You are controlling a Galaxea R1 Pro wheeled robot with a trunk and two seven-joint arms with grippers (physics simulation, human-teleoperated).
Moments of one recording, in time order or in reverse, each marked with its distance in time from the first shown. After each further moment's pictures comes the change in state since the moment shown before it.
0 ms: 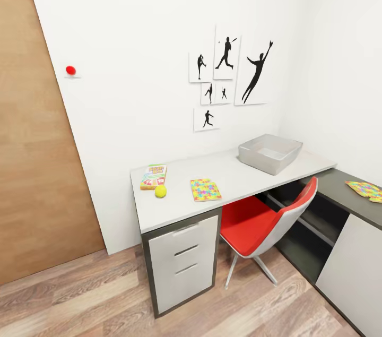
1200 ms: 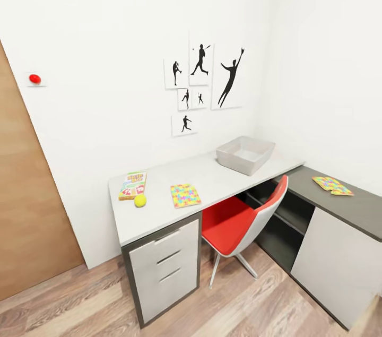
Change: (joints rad) left arm 0.000 -0.014 -0.012 -0.002 -0.004 0.001 -0.001; right arm 0.000 0.044 -0.008 -0.004 -0.006 0.001 -0.004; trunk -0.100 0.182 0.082
